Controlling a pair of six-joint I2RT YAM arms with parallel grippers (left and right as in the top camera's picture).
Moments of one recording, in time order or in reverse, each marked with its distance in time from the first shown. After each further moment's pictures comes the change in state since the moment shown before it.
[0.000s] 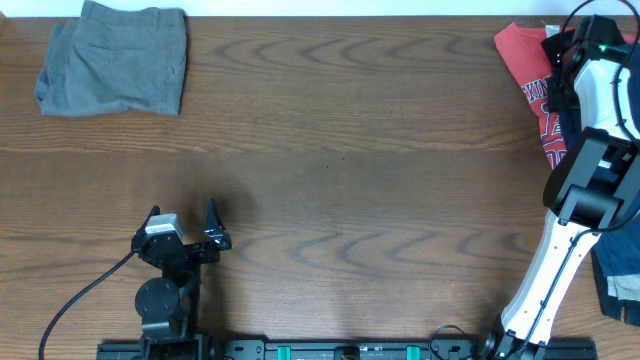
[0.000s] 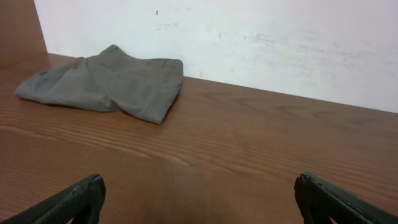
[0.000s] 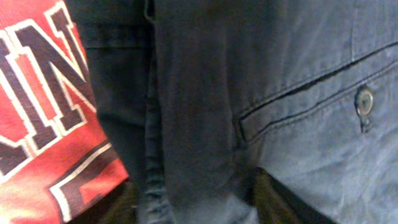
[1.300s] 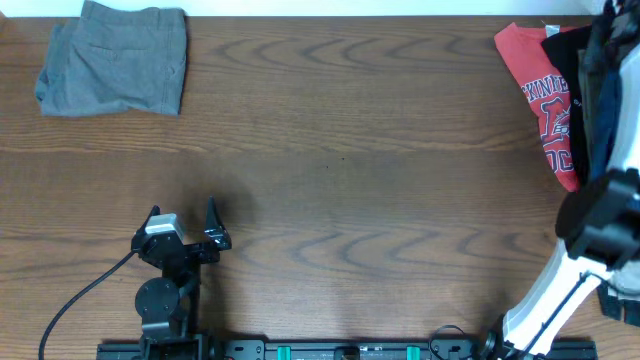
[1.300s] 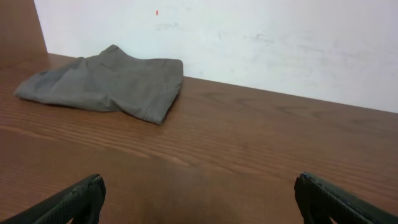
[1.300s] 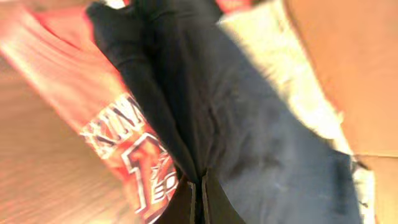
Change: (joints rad) left arm 0.000 0.000 0.000 0.000 0.000 0.000; right arm 0.004 -0.361 0.032 -0.103 -0.104 0.181
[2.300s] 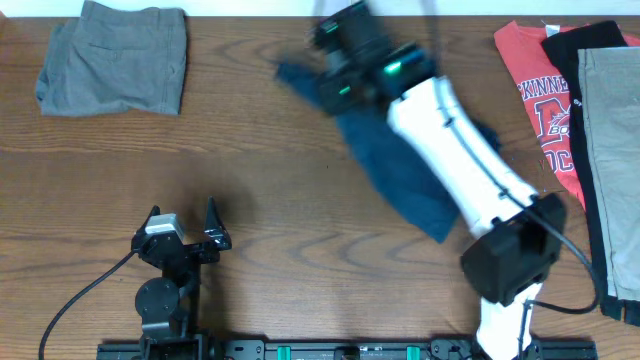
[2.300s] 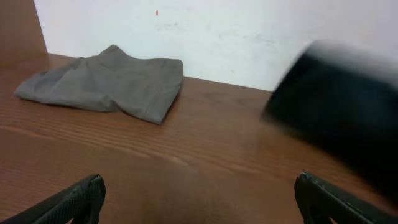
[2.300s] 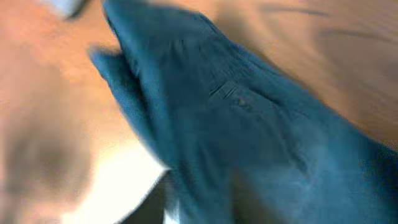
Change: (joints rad) left arm 0.000 0.000 0.000 0.000 0.000 0.000; right arm 0.908 -0.121 -0.230 0.086 -0.326 0.169
